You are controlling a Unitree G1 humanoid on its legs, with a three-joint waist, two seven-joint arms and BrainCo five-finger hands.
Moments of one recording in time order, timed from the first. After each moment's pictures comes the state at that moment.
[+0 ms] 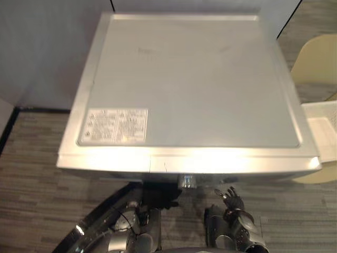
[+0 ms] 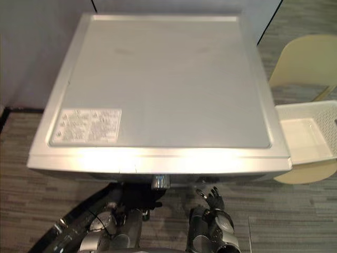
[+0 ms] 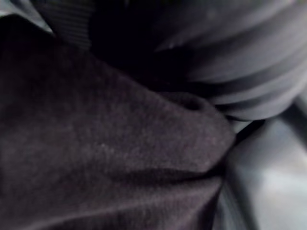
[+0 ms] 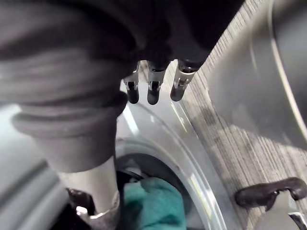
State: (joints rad) left arm 0.11 0.02 -0.11 0.35 -0.28 -0.09 0.07; right arm -0.02 0.00 -0.12 0.76 0.40 -0.07 -0.04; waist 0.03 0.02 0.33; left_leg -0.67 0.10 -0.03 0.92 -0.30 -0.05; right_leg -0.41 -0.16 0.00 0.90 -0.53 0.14
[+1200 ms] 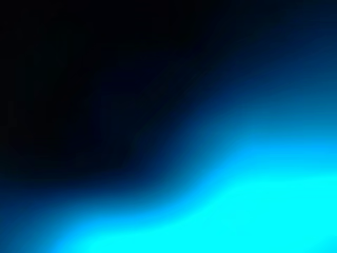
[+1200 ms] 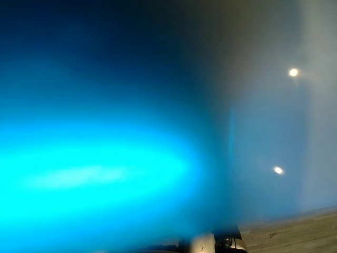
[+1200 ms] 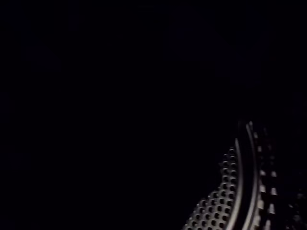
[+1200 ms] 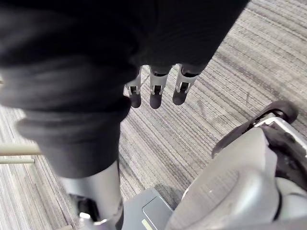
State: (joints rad) left arm -1.25 0.41 -0.08 0.49 -0.70 -0.28 0.45; right arm -0.12 0.02 -0.19 0.49 0.63 -0.18 -0.09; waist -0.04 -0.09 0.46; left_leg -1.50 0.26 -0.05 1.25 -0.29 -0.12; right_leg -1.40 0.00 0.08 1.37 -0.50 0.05
